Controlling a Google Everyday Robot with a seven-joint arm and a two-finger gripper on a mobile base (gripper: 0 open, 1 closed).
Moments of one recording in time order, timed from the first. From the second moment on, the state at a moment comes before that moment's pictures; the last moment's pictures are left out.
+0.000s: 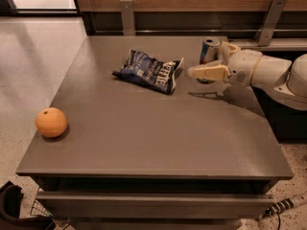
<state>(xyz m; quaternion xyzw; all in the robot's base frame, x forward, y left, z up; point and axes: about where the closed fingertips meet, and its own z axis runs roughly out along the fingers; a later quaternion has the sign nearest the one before) 0.662 -0.165 0.893 -0.34 0.66 0.25 0.62</state>
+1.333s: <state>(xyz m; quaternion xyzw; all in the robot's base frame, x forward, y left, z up) 0.663 -0.154 0.893 -0.35 0.66 0.25 0.62</state>
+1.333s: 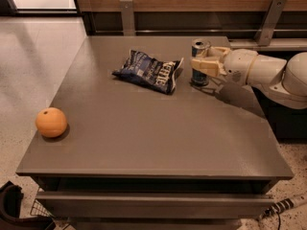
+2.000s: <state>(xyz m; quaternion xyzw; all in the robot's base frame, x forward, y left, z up) 0.652 -0.149 0.913 -0.35 0.66 0.25 0.61</state>
